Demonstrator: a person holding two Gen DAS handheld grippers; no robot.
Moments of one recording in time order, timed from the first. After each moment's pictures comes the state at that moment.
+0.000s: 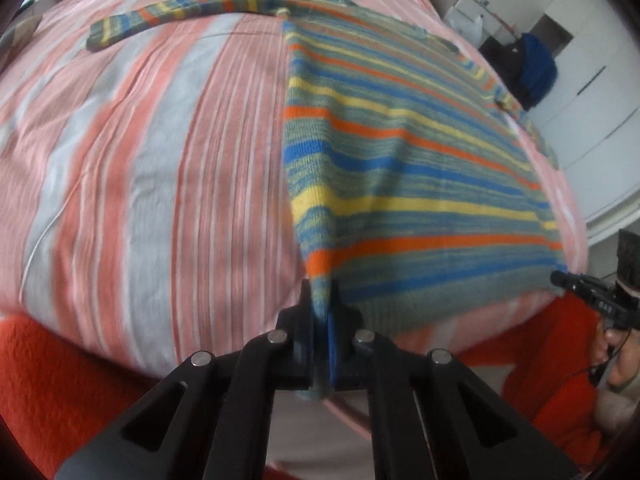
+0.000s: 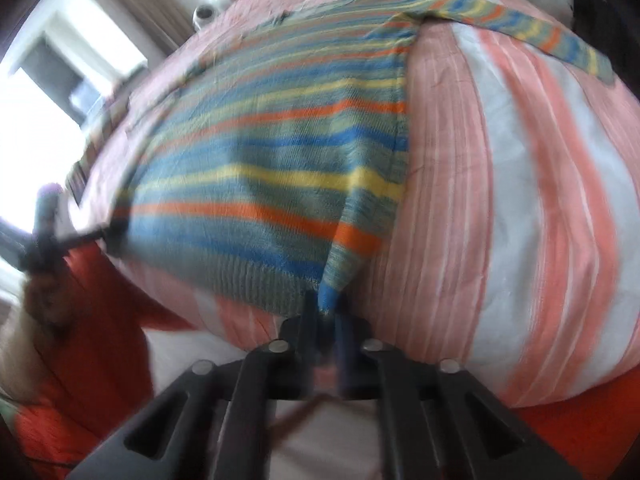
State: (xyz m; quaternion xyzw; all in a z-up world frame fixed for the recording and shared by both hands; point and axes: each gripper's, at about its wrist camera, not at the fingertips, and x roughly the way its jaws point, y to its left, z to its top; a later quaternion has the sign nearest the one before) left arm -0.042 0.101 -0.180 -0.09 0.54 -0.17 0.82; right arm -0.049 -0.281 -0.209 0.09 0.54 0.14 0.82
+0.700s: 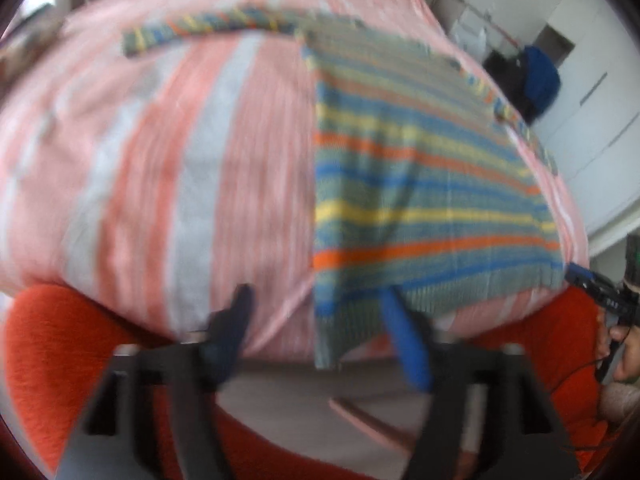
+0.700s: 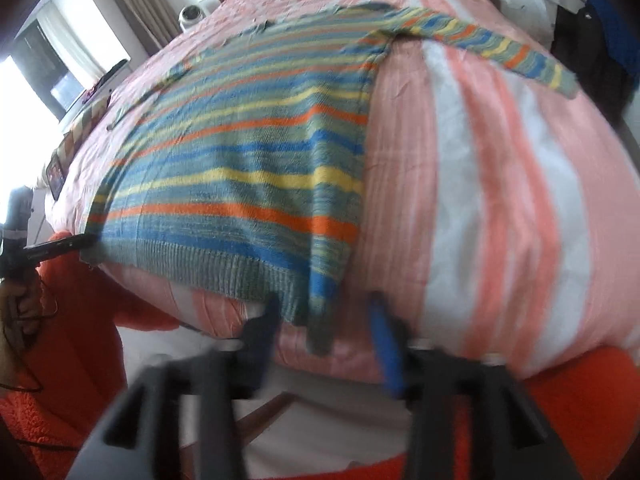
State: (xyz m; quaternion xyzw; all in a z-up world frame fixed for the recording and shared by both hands) left arm -0.068 0.117 -0.159 -0.08 0.50 -0.13 0.85; right arm -0.069 -0.304 -0.193 0.06 0.52 0.08 0.85
